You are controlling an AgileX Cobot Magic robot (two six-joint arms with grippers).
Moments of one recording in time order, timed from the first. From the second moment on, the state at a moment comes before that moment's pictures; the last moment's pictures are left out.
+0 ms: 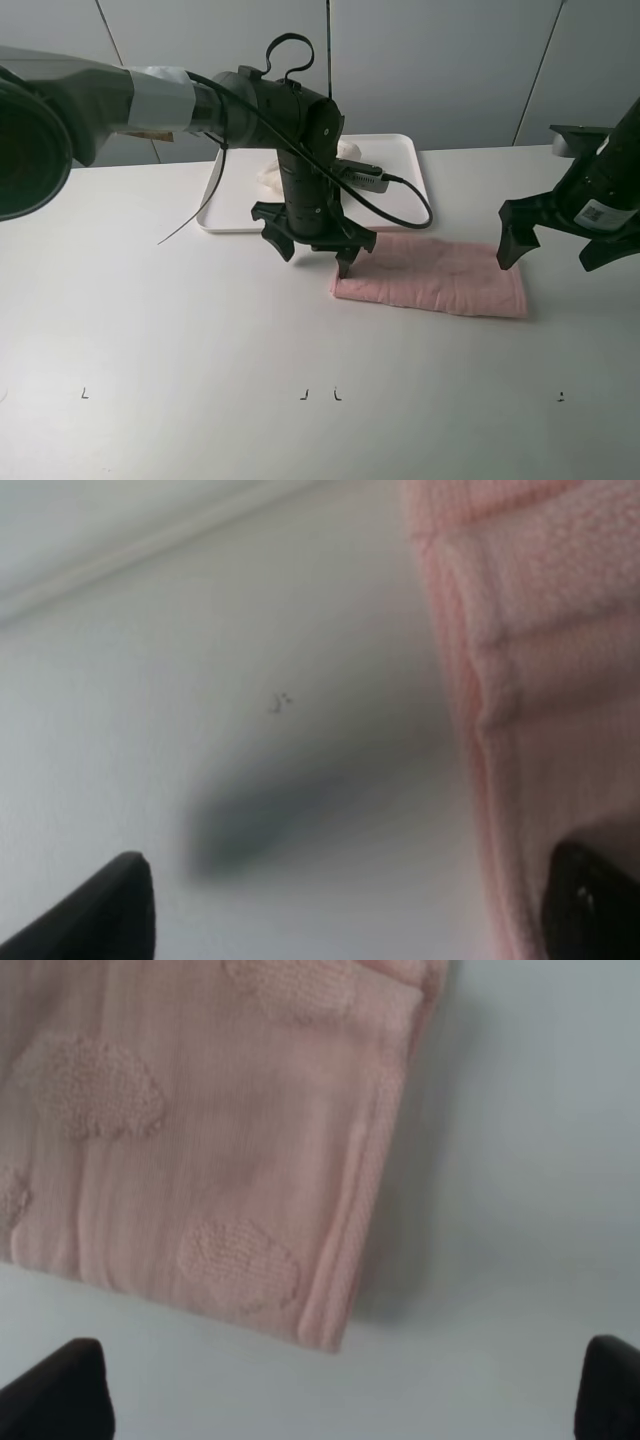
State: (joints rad) left arm -0.72 2.39 -1.83 0.06 1.00 -0.36; right arm 0.09 1.63 -0.88 0.09 0.80 0.05
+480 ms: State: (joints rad) left arm -0.72 2.39 -1.83 0.06 1.00 -0.36; right arm 0.09 1.67 -0.88 0.09 0.79 0.05
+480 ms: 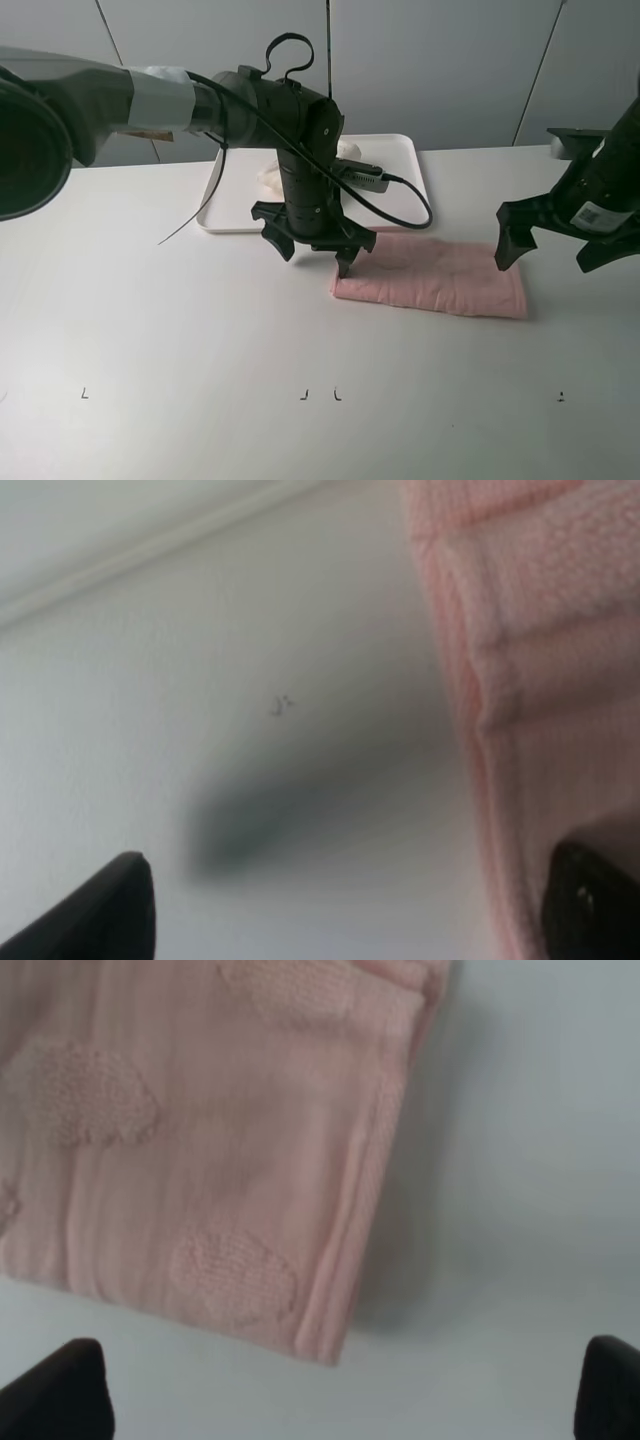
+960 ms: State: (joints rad) left arm -0.72 2.40 -1.84 0.06 1.01 -0.35; right arm 0.09 1.77 -0.89 0.09 0.68 0.05
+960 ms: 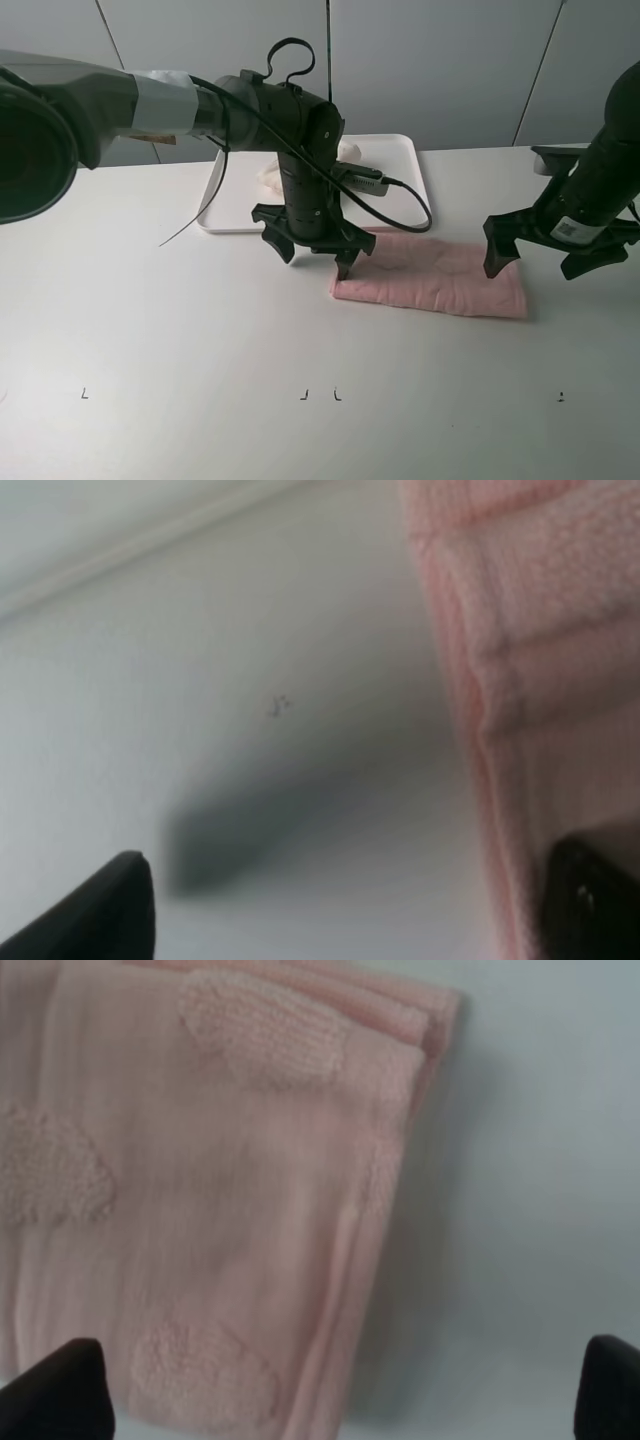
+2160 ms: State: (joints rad) left arm -0.72 2.41 -1.85 0.06 1.02 -0.32; right arm 0.09 1.96 -0.96 0.09 0.63 0.05
